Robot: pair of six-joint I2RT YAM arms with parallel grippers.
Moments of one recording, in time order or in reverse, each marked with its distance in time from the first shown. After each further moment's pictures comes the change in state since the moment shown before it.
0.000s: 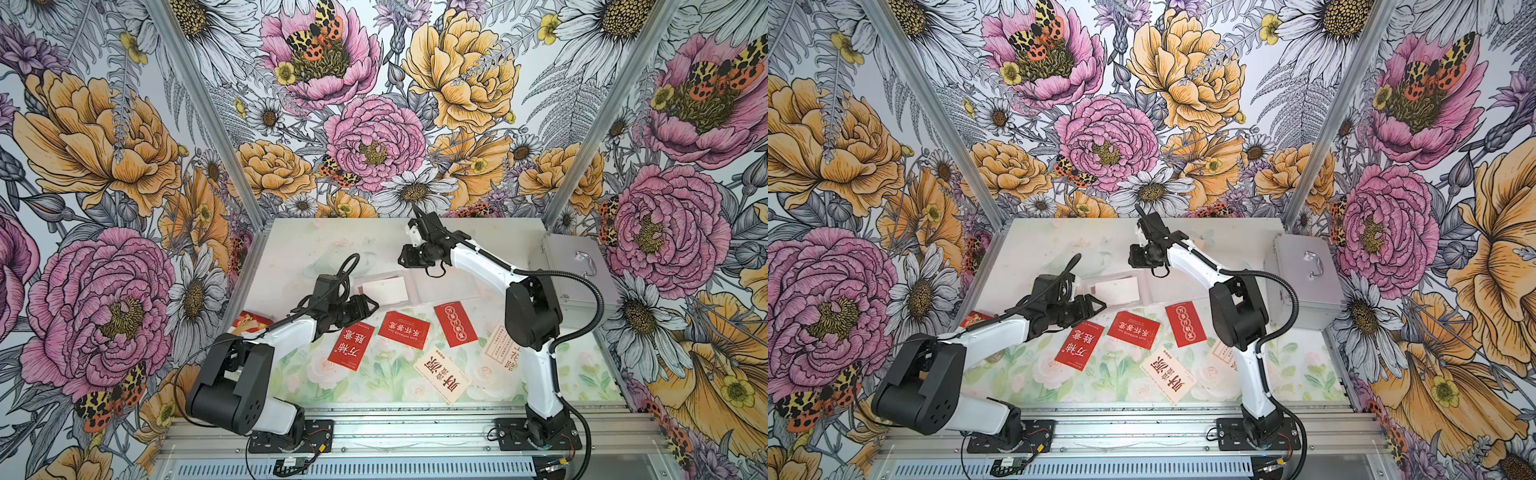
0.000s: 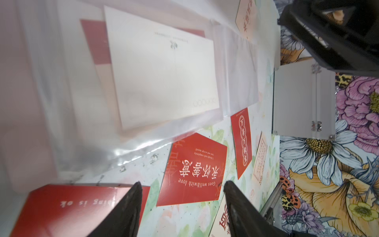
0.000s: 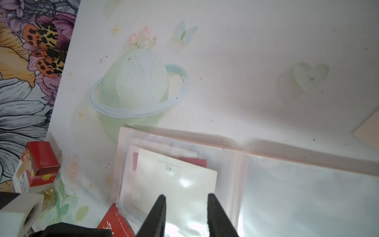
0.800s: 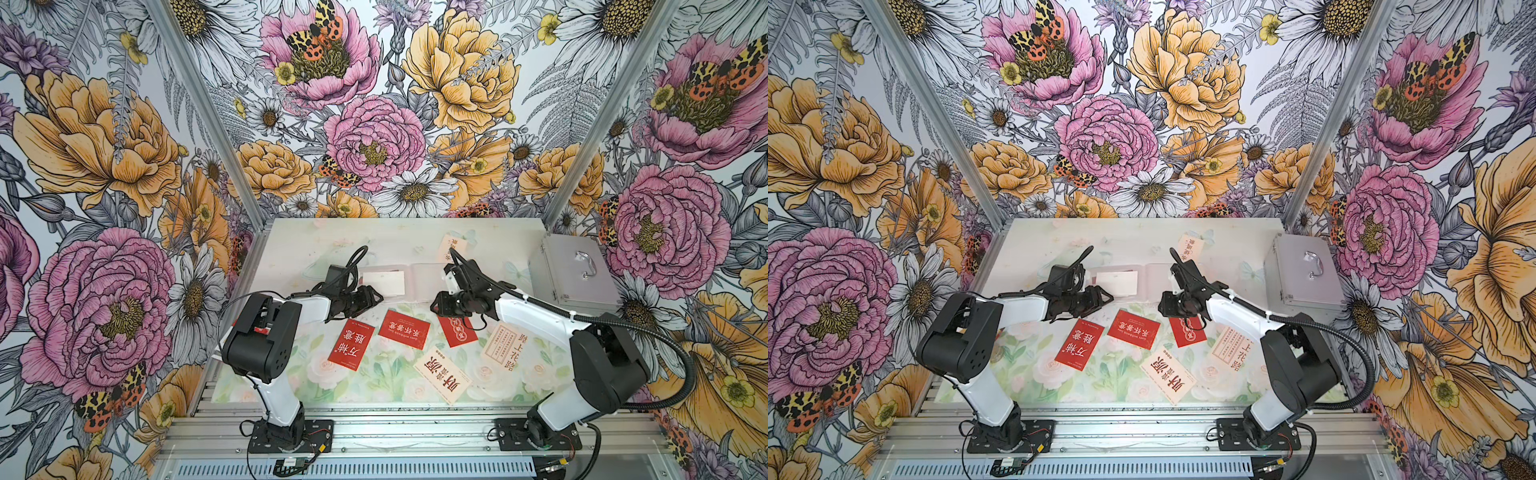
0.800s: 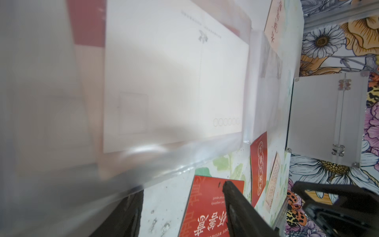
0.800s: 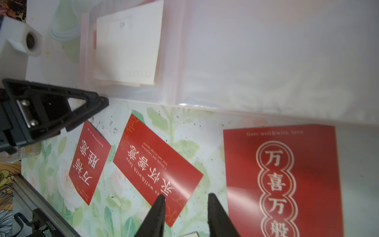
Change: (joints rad) left arm 0.052 0.291 0.174 0.058 0.009 -0.004; right arm -0.026 -0.562 -0.807 0.172 -0.021 0.104
